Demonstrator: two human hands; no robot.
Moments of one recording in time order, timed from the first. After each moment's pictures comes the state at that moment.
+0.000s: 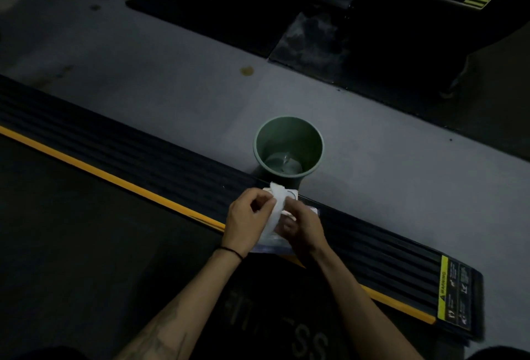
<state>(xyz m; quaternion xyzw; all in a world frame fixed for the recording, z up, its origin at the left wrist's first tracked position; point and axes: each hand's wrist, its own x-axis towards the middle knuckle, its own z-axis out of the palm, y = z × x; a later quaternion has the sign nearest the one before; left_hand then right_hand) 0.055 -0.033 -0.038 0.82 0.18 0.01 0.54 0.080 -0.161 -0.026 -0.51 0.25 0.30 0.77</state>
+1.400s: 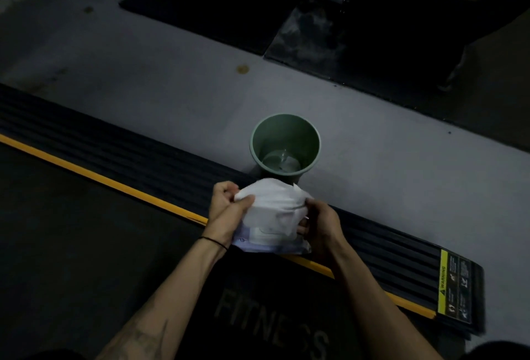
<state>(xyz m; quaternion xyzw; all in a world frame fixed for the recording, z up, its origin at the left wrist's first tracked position) 0.066 -0.016 -0.034 0.63 0.36 -0.01 0.68 0.100 -0.193 -0.042 -0.50 0.37 0.28 0.73</state>
